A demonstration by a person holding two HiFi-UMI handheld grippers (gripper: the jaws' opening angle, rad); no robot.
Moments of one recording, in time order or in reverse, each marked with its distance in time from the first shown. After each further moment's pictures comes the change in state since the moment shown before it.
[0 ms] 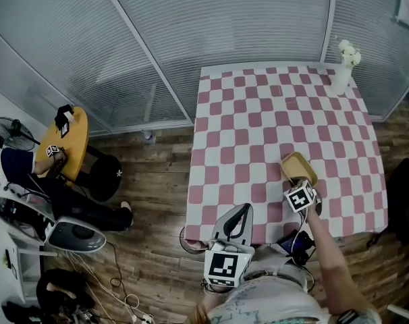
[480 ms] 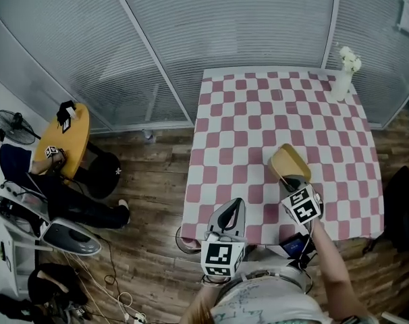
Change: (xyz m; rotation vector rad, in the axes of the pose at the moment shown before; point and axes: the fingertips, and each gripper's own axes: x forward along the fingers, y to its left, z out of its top) left arm 0.008 0.023 -0.023 -0.022 0.010 0.086; right arm -0.098 0.029 0.077 -0.096 -0.273 0.084
